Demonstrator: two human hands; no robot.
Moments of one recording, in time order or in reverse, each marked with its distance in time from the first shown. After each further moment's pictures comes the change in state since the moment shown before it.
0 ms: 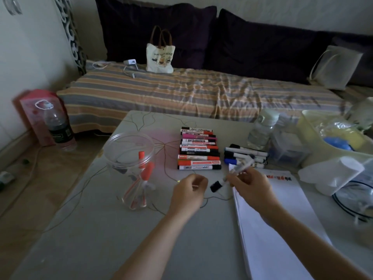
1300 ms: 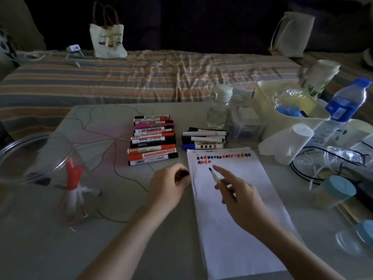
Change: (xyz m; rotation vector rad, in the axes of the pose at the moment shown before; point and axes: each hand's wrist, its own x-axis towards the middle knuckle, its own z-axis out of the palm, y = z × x) left_hand 0.015 0.017 0.066 0.318 -0.090 0.301; right_hand -0.032 0.064 -0.061 -0.416 0.007 -0.157
